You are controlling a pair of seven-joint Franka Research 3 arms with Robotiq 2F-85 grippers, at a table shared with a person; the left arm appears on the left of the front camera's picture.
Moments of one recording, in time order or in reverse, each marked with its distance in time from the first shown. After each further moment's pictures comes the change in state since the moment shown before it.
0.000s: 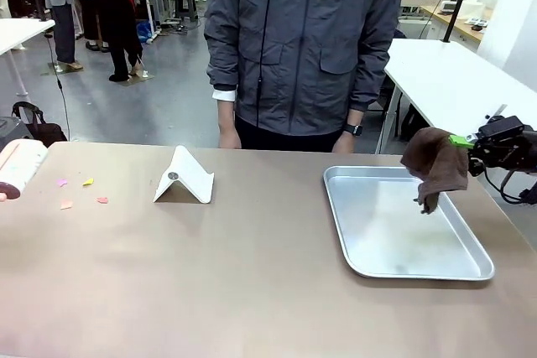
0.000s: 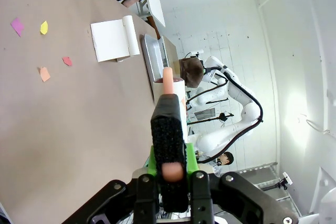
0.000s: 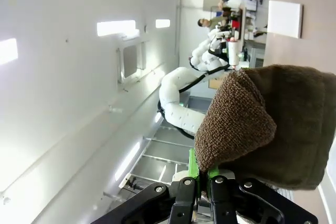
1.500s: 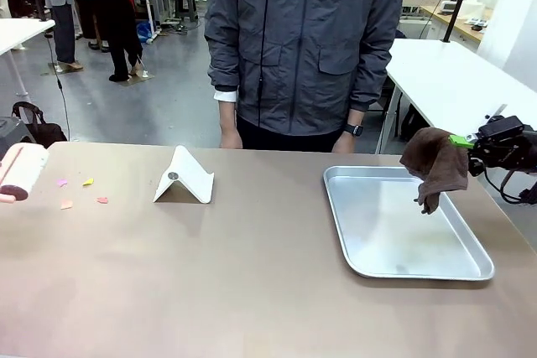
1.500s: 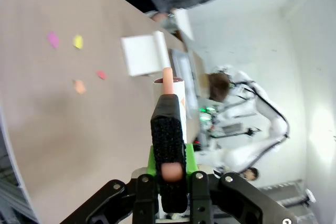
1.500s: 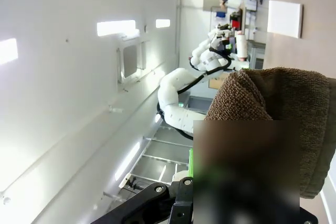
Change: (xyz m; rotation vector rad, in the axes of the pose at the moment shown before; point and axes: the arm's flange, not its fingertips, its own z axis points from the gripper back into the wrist) left arm 0.011 0.001 0.008 0.166 -0.076 -0.037; right arm 0.000 0.000 0.000 0.000 0.000 0.000
